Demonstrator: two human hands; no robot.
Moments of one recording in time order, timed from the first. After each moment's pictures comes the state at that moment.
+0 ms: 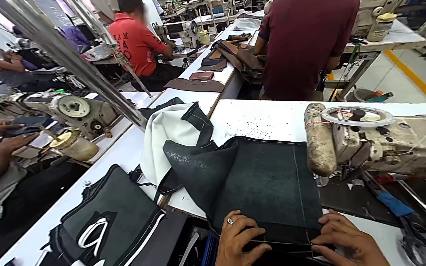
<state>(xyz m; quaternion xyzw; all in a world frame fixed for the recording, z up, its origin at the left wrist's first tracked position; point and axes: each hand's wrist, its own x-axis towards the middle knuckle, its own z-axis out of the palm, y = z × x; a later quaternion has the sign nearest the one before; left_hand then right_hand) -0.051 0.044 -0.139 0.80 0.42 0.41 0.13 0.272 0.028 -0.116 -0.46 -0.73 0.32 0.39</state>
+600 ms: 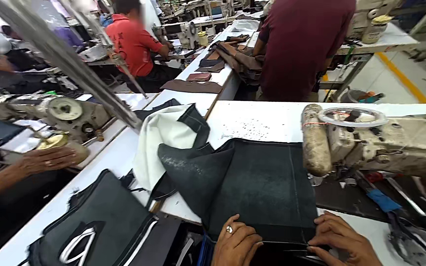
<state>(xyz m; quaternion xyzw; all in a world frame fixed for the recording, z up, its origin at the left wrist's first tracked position) -0.046 0.037 -0.125 0.83 0.40 0.37 0.11 0.275 0.021 -0.111 -0.46 -0.74 0.28 0.39</state>
